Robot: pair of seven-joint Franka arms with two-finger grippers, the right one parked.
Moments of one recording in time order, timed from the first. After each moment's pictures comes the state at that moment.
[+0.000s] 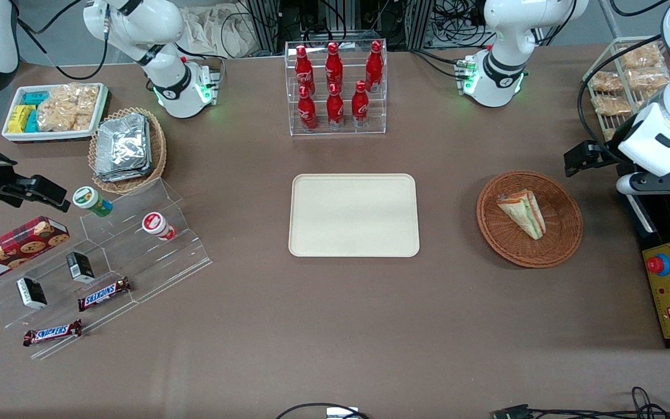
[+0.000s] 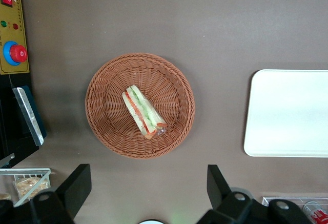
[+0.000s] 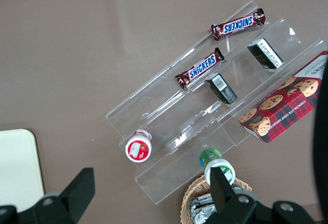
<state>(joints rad) 0.09 0.01 -0.18 -1.61 0.01 1.53 -0.09</state>
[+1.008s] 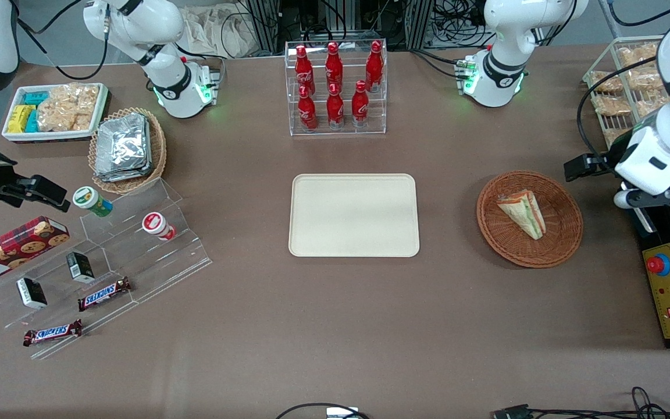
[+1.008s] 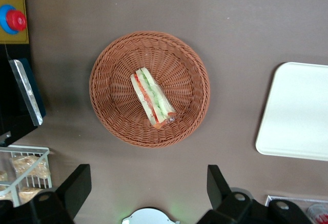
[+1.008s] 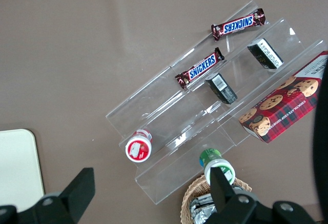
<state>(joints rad) 0.10 0.03 -0.17 -1.70 0.03 1.55 -0.16</state>
